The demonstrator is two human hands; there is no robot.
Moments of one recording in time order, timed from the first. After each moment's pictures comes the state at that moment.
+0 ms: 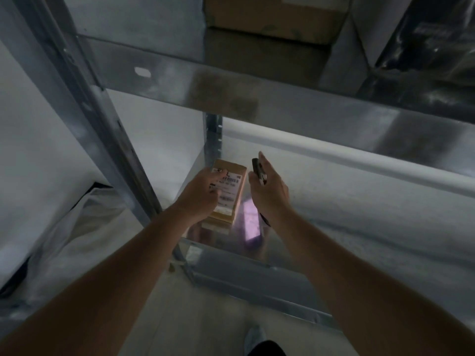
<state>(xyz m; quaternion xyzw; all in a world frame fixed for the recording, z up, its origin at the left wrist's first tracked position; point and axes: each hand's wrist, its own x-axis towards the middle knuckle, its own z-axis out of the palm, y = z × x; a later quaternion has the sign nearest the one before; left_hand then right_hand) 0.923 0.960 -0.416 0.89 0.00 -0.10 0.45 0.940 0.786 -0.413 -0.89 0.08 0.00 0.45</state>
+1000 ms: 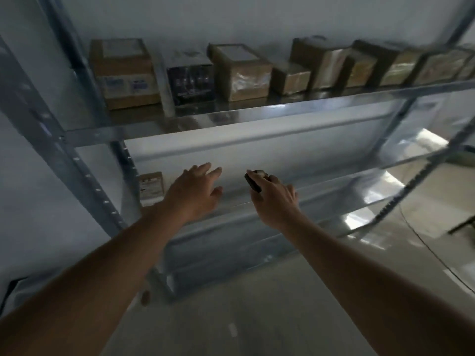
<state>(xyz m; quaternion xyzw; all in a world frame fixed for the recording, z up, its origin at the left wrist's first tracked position) 0.706 0.872 -0.204 0.91 -0.39 -0.05 0.12 0.597 0.683 -0.251 -0.95 0.24 -0.07 0.19</state>
